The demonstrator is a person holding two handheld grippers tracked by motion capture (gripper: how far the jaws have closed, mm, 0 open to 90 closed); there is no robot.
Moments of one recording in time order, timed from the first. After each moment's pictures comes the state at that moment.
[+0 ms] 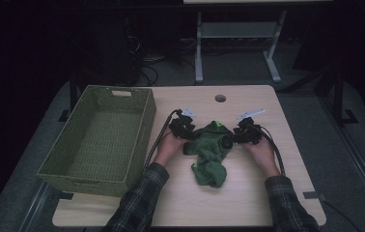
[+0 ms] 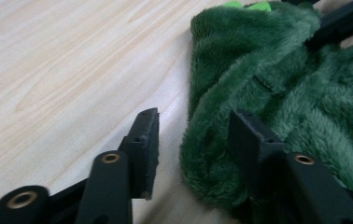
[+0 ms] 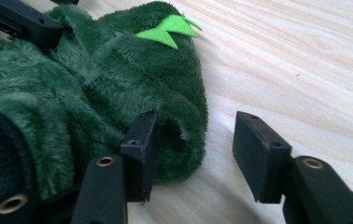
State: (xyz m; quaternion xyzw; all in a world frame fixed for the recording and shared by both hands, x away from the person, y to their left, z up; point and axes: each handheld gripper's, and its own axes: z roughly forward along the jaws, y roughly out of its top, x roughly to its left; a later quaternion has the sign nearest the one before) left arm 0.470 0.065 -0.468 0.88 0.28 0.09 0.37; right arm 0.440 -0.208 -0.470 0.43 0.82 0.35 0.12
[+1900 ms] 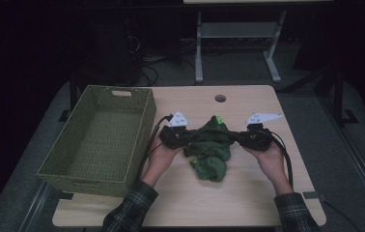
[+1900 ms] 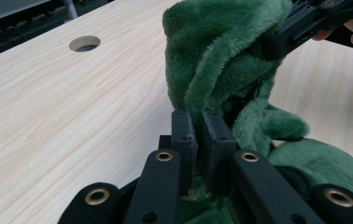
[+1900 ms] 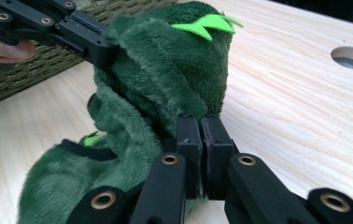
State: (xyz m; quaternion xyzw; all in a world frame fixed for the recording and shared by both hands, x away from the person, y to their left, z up) left arm 0.380 0.087 -0.401 0.84 0.24 0.12 0.47; right arm 0.367 -0.206 -0.402 0.36 0.81 0.46 0.11
